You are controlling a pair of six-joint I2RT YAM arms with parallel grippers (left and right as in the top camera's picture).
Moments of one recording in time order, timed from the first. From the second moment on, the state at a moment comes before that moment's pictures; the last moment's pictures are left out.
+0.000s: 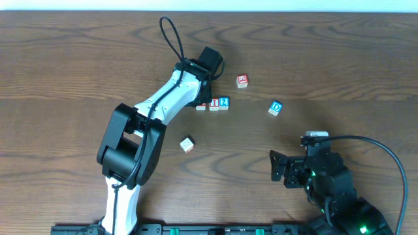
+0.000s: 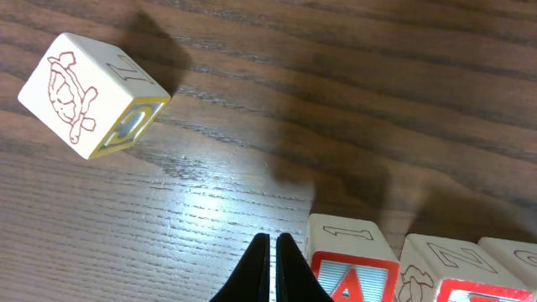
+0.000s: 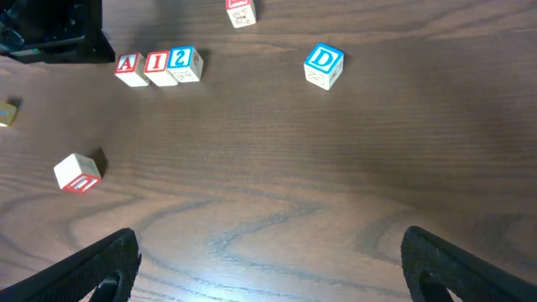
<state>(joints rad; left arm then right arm) -0.50 2.12 1.58 -0.84 -0.19 -0.59 0.46 0.54 0.61 -0.83 0.12 0.44</state>
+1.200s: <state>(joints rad) -0.50 2.12 1.58 -0.85 -0.14 -0.59 0.46 0.54 0.61 -0.83 0.12 0.44</state>
